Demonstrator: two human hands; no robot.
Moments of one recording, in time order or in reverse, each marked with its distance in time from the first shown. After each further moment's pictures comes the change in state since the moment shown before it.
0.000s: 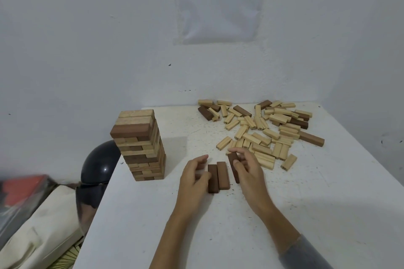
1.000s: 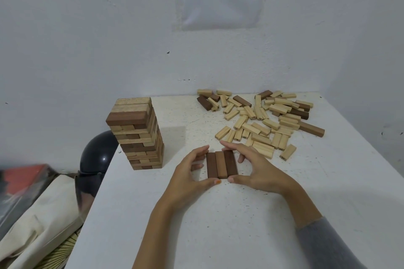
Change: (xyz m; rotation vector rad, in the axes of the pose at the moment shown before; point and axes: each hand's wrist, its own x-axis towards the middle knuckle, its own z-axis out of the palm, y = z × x) left_hand -0.007 0.008 -0.024 0.345 -0.205 0.150; right_hand 0.020 0.003 -0.050 -0.416 -0.625 -0.122
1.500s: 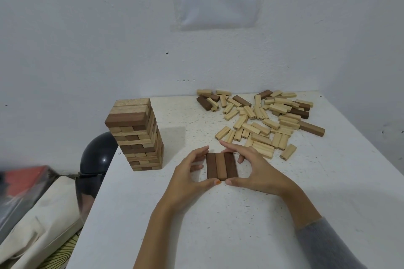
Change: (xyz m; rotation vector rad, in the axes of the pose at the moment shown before) left_hand 0.000 -0.001 0.001 -0.014 0.020 0.006; right_hand 0.000 0.004 0.005 -0.016 0.036 0.003
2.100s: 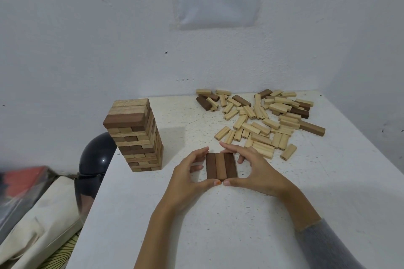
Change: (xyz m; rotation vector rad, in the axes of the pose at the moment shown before) left_hand 0.002 -0.001 0.000 0.009 0.006 0.021; right_hand 0.001 0.002 0.003 -0.001 0.030 0.009
